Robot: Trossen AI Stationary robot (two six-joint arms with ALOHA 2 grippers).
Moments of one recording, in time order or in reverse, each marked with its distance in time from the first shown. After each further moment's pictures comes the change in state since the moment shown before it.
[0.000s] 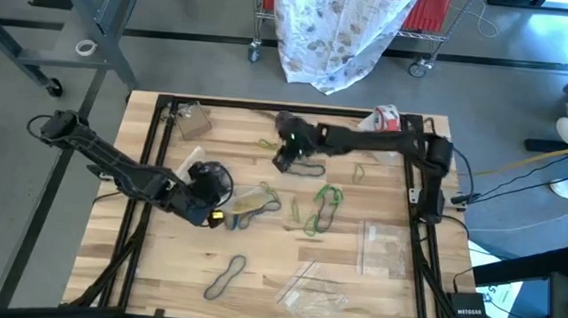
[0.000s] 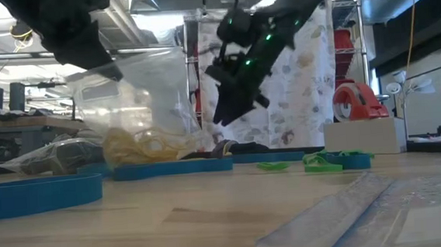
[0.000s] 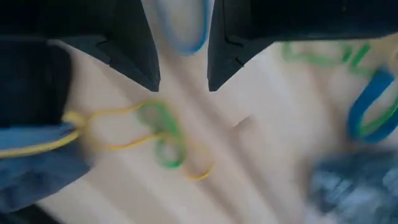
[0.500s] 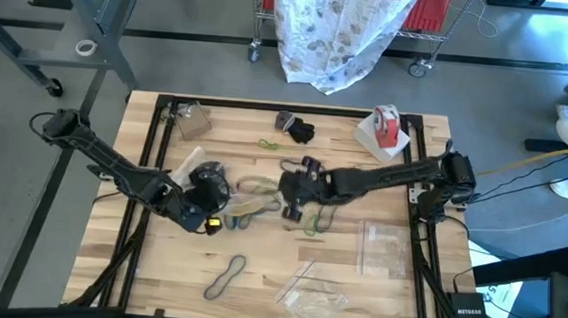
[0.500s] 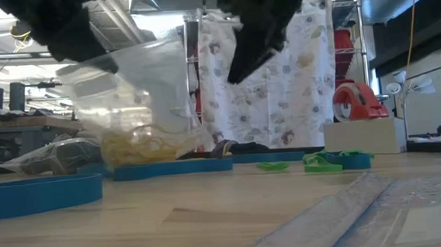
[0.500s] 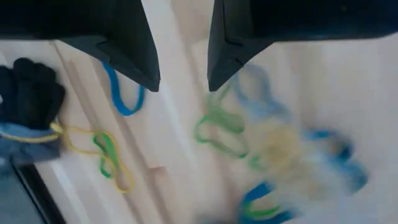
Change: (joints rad) left arm -0.074 0.000 0.000 0.032 0.001 -0.019; right arm 0.428 -0.166 -0.006 -0.274 0.353 -0.054
